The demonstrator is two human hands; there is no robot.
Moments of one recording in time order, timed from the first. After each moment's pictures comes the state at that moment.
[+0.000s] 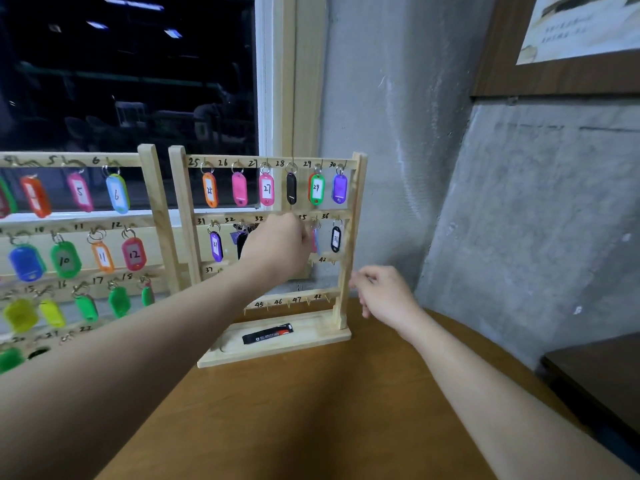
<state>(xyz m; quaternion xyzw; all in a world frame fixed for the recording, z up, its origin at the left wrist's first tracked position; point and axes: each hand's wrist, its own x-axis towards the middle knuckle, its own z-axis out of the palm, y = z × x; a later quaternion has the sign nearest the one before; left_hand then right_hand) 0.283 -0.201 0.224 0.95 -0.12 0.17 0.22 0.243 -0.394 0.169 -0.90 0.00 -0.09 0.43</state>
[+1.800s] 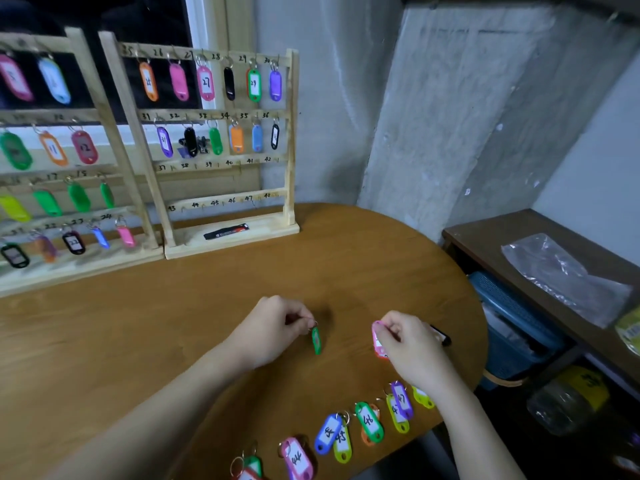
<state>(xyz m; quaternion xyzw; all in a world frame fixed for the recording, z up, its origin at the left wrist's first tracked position) 0.066 -0.221 0.045 0.87 -0.30 -0.08 0.38 -0.037 -0.455 0.057 -0.94 0.14 -0.03 0.30</state>
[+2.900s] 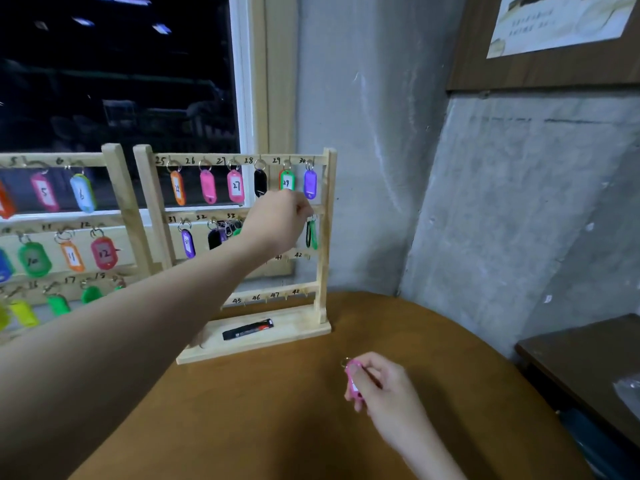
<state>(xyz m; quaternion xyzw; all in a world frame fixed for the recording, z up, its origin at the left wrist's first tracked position) 0.299 -0.241 0.247 0.92 -0.19 0.24 0.25 0.124 -0.416 0.086 -0.80 0.03 -0.04 0.60</state>
